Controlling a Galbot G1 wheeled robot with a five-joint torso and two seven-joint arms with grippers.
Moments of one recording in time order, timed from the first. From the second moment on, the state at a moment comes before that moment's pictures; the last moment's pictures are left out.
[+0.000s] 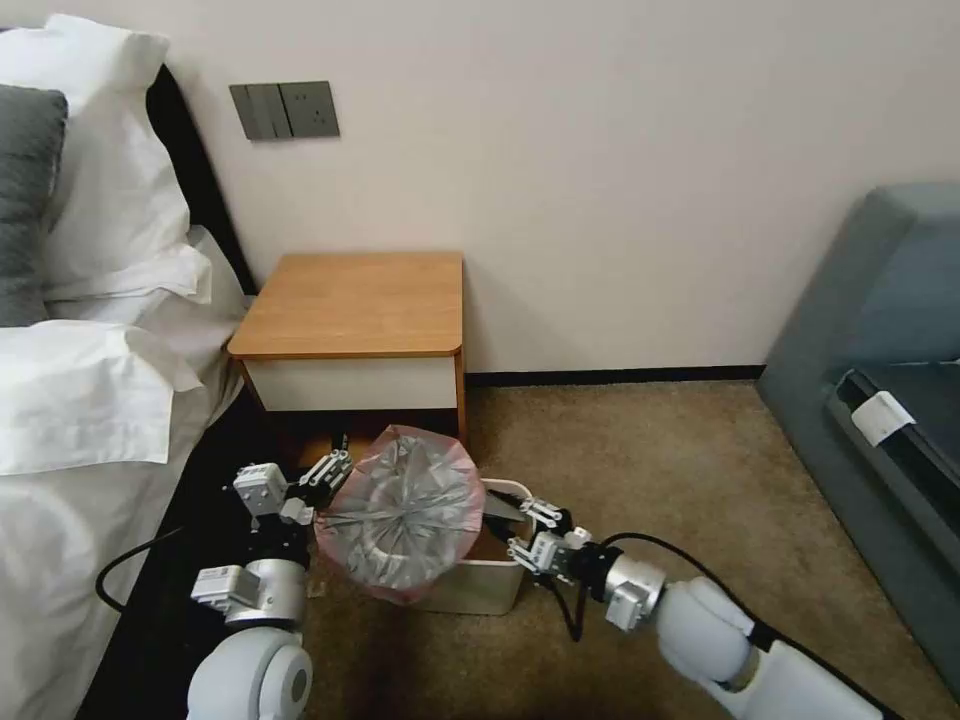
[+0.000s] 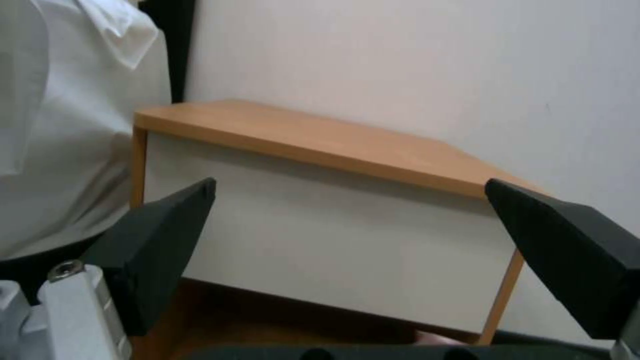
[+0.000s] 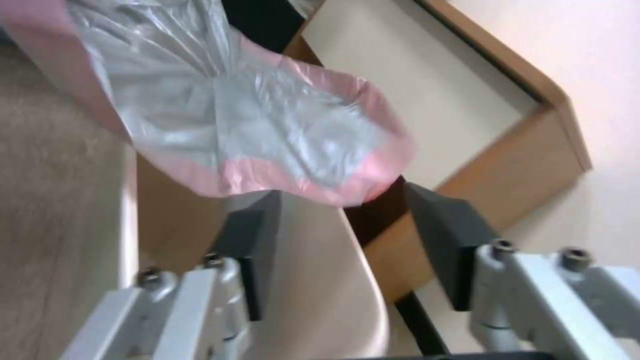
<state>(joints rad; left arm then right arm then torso) 1.56 -1.42 -0.56 -2.09 -0.34 -0.14 -0.08 -1.24 0.81 0.02 1.87 -0.24 0.29 -0.19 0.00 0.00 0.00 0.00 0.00</state>
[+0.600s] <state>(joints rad) 1.70 -1.32 -0.53 -2.27 -0.52 0.22 0.06 -1.38 0.91 0.28 1.94 -0.12 0.35 -0.16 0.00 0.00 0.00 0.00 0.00</state>
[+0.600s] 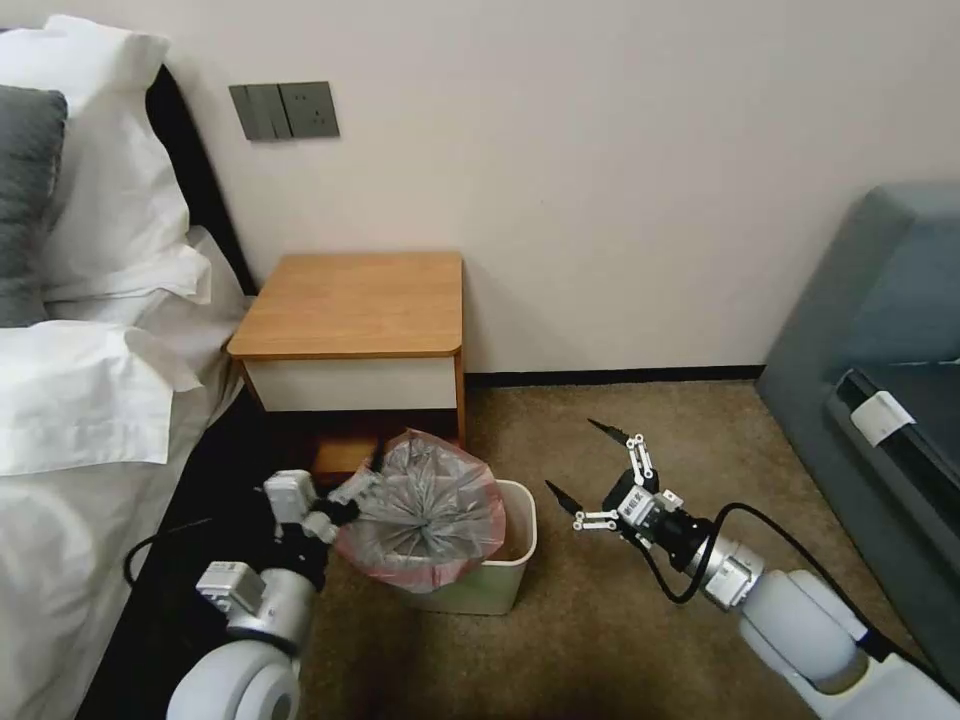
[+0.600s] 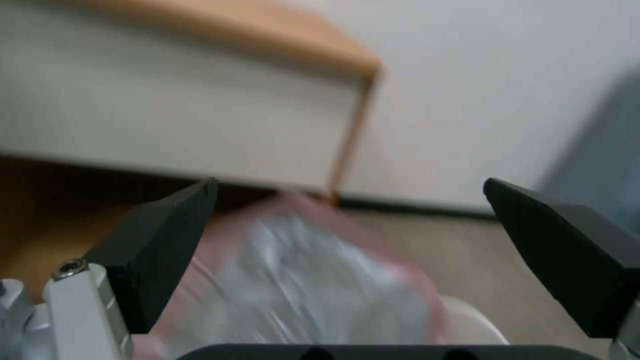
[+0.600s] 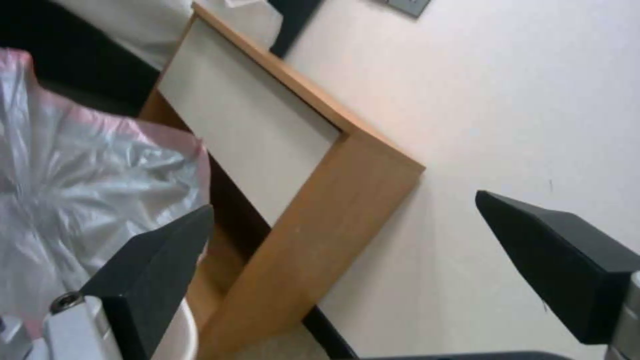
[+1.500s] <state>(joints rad) 1.46 -1.33 -0.55 -2.05 -0.62 0.57 0.02 -1.47 0.98 0.29 1.96 -0.17 0.43 -0.13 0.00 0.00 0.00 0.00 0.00</state>
